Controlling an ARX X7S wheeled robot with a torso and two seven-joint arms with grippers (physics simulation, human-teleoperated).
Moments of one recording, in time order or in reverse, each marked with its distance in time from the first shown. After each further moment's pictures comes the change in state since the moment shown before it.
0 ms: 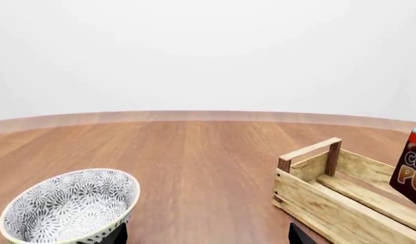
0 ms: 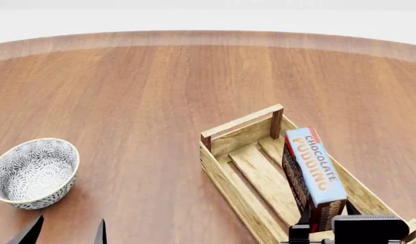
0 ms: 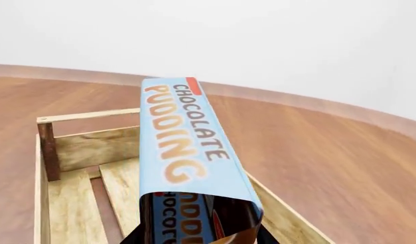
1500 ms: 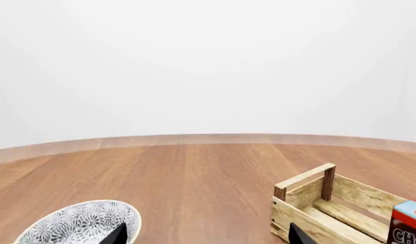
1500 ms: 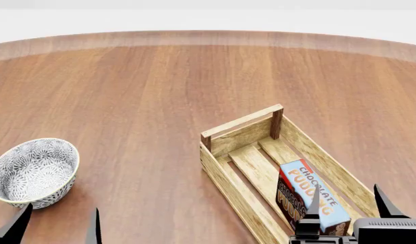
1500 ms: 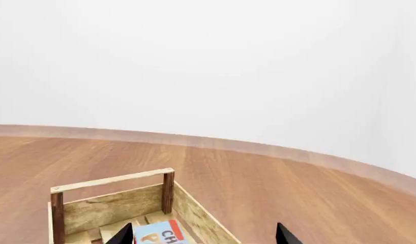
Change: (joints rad) left arm 0.017 -0.056 0.023 0.184 -0.007 -0.070 -0.070; right arm -0.218 0.103 0.054 -0.533 0.054 0.119 0.097
